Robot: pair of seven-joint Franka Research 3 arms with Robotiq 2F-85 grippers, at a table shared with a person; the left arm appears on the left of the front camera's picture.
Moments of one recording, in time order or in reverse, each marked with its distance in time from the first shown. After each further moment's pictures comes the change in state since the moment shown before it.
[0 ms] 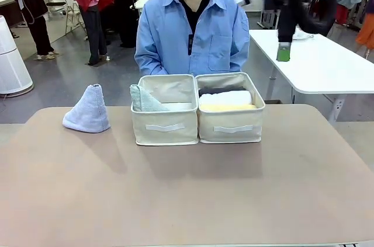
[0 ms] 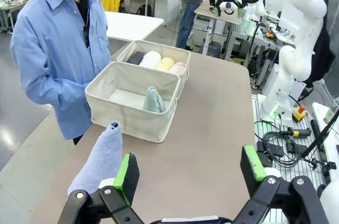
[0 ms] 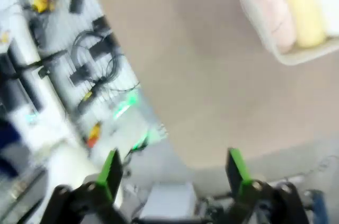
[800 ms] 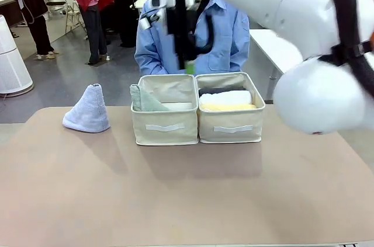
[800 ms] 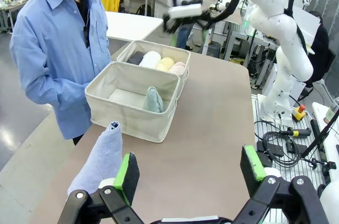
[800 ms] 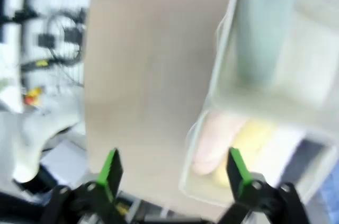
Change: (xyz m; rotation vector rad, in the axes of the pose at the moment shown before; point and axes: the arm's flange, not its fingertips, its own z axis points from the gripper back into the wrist) left arm 0.000 0.000 -0.001 -0.001 0.000 0.000; right arm 0.239 0.004 -0.026 -0.001 0.152 0.668
